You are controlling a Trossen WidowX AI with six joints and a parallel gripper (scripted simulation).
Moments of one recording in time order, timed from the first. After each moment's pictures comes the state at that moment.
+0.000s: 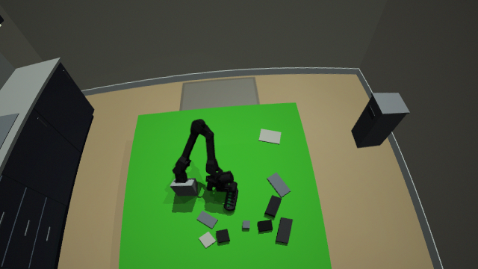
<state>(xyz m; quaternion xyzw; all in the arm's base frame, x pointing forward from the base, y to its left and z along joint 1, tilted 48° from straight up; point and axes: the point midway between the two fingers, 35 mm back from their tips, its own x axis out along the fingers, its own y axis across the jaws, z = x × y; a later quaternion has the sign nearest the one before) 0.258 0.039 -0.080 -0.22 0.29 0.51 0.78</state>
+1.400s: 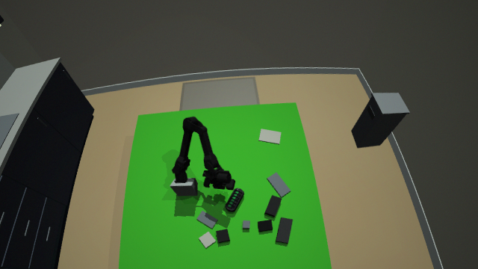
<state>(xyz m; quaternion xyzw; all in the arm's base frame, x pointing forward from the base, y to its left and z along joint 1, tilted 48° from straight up) 0.246 0.003 -0.046 -0.21 0.31 0.51 0.78</state>
